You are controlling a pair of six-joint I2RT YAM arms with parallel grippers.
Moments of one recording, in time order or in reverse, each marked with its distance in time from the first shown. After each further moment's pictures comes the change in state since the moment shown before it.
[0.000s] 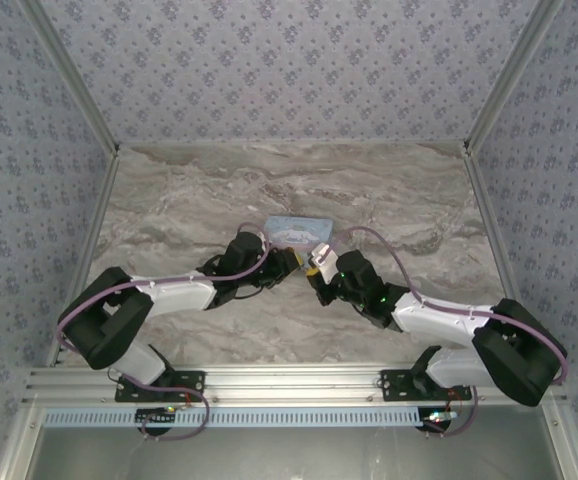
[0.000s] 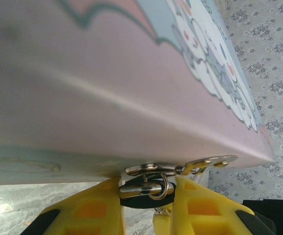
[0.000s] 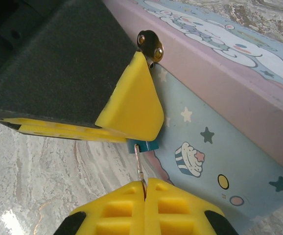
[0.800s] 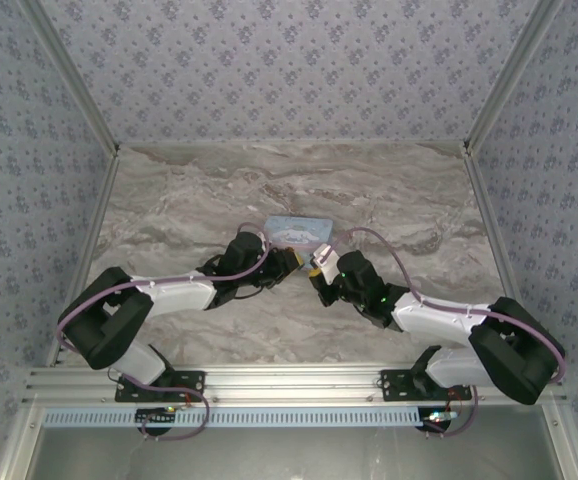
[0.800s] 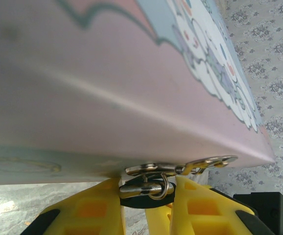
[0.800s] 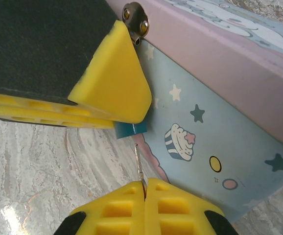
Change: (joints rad) left arm 0.000 0.000 0.000 0.000 0.000 -0.002; right arm -0.018 0.014 -0.013 0.003 0.000 0.001
